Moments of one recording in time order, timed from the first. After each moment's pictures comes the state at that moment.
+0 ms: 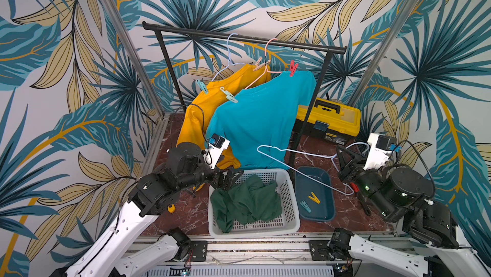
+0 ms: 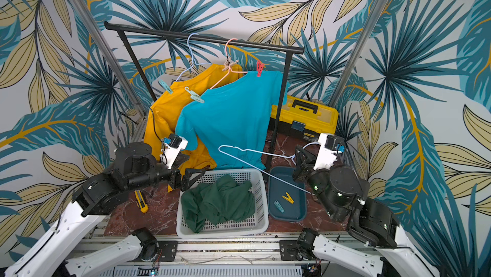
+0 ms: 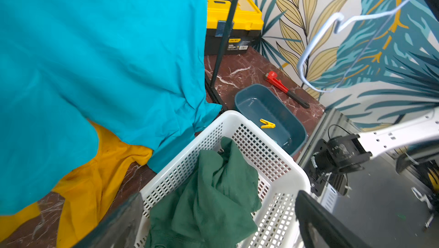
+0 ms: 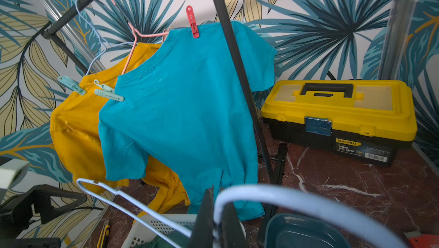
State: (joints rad) left arm -0.65 0.92 1.23 -0.84 0.28 -0.15; right arm 0.93 0.69 1.30 -0.78 0.66 0.45
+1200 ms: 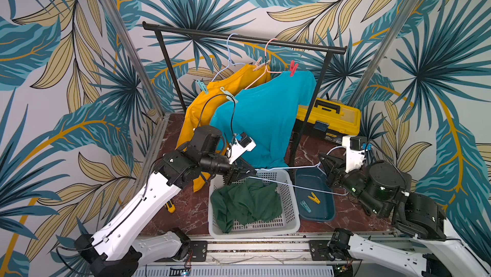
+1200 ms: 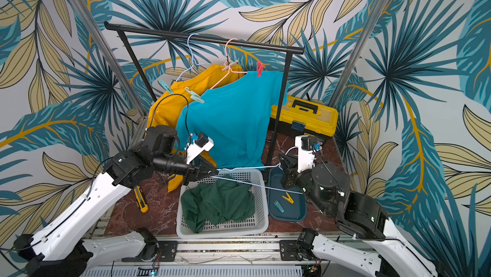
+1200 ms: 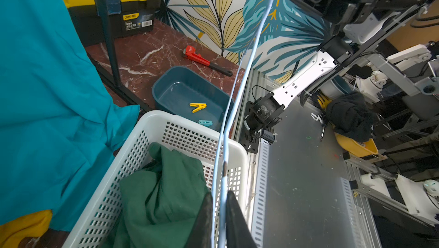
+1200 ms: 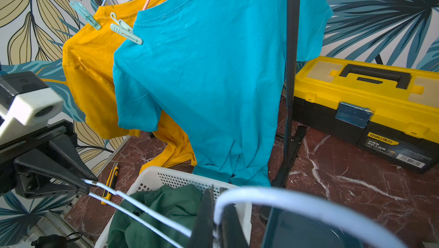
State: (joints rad) left arm -0.64 1.16 1.38 -0.87 0.74 0.02; right arm 0.93 0.71 1.26 -0.82 0.50 0.39
